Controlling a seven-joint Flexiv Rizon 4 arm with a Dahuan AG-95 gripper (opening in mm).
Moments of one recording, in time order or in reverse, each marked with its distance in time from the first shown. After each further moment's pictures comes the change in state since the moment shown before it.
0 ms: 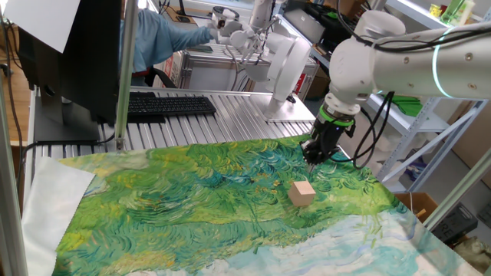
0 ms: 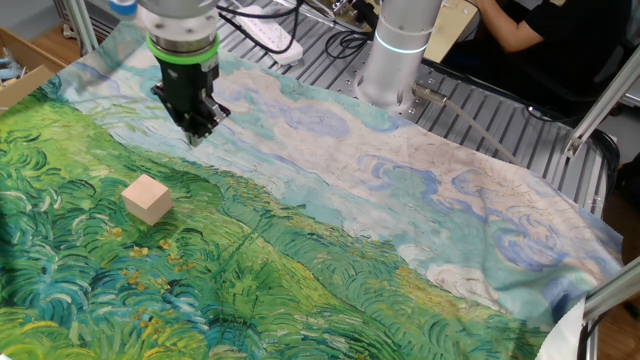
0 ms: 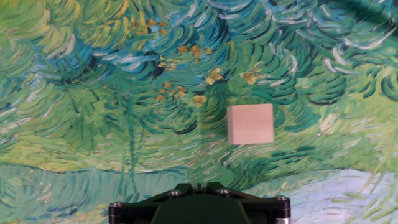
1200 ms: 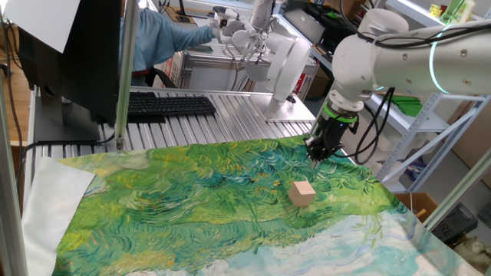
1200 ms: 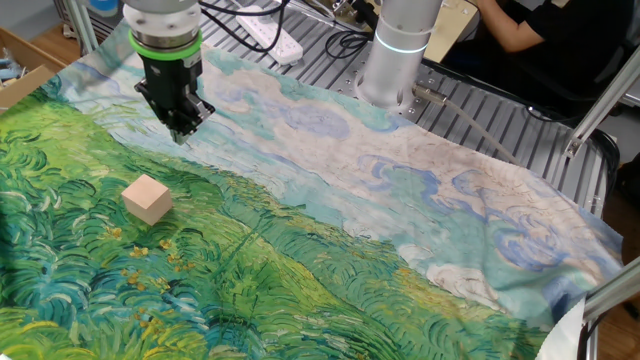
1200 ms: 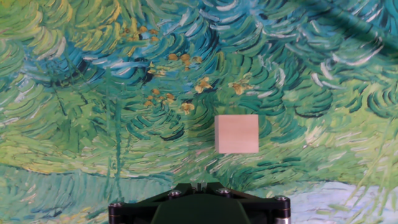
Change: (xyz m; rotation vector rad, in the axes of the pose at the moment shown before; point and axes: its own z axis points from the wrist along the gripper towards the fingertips) arm -0.011 -0.013 0.001 -0.004 -0.007 0.024
